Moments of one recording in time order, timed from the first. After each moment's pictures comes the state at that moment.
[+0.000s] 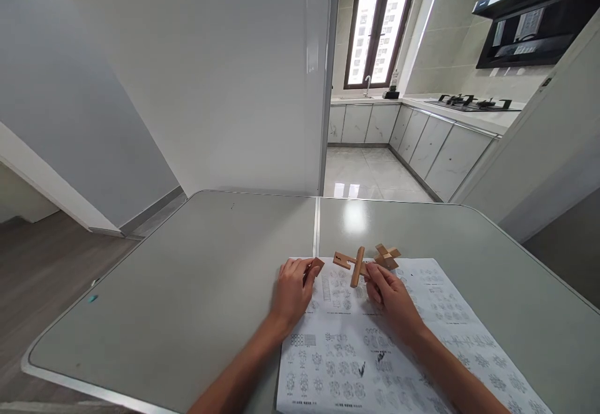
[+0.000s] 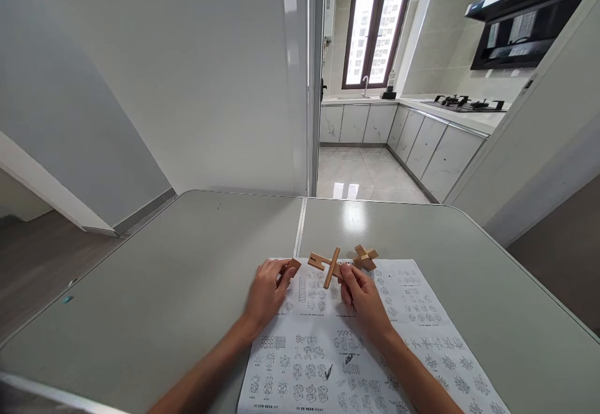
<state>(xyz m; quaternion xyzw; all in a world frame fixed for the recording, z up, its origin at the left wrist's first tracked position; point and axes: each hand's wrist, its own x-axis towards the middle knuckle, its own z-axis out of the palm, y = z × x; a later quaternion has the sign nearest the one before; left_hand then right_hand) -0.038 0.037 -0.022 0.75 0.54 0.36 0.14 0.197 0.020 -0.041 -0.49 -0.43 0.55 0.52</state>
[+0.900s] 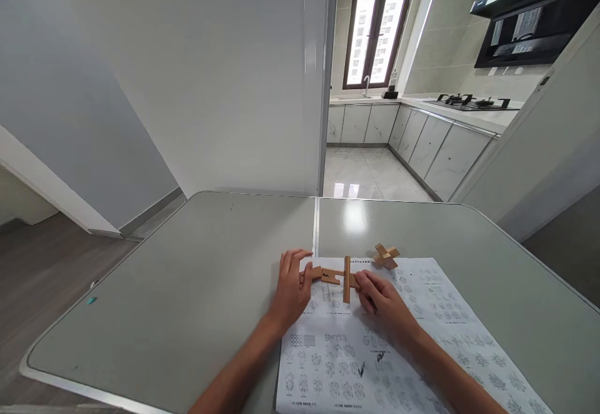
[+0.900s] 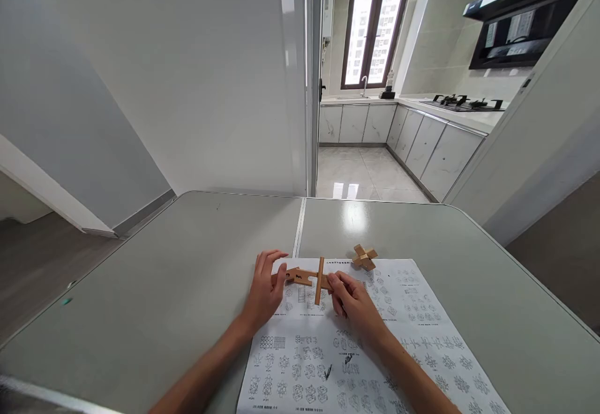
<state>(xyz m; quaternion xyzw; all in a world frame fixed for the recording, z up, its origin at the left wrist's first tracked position) -0.039 0.037 -0.018 0.73 0.50 0.44 0.16 0.192 0.014 -0.034 -0.46 -0.53 0.56 0.45</state>
